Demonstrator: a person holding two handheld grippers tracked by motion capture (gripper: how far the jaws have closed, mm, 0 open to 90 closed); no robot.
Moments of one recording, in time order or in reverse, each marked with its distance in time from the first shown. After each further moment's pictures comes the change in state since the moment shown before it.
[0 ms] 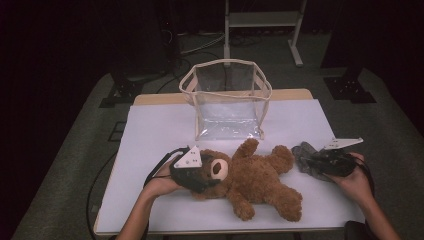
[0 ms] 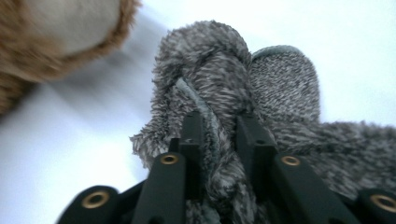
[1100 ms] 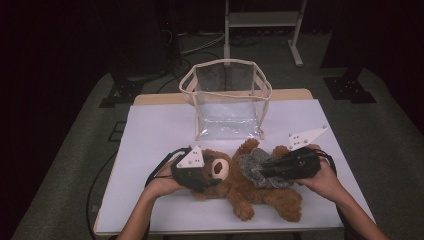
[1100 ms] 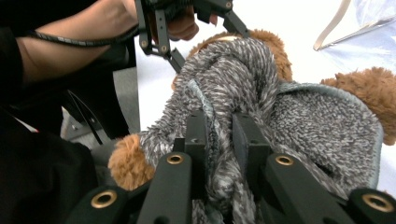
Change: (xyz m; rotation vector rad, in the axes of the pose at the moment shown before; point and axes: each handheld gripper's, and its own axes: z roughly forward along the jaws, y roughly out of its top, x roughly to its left) left arm -0.002 0.006 0.002 0.020 0.015 -0.009; right arm 0.131 0.095 -0.019 -0.116 0.596 -0.269
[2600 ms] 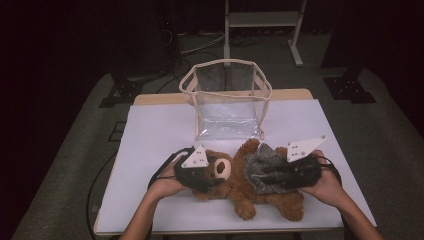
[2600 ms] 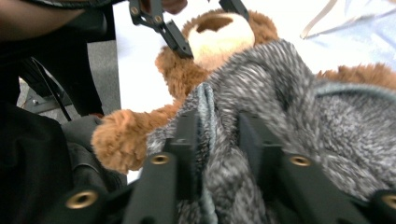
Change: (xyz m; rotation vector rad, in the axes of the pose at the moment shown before) left arm -0.005 0.008 0.004 0.027 0.018 -0.024; right arm 0.019 -0.005 0.000 0.061 -0.109 -0.099
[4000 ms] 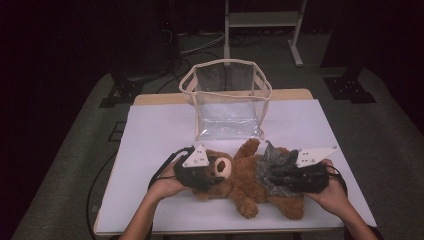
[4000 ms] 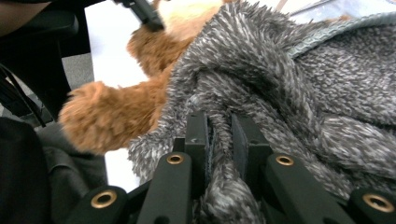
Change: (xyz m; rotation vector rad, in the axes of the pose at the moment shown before) left arm -0.006 0.006 -0.004 0.028 0.025 -0.020; right arm -0.005 -0.037 -0.001 -0.038 -0.082 0.081
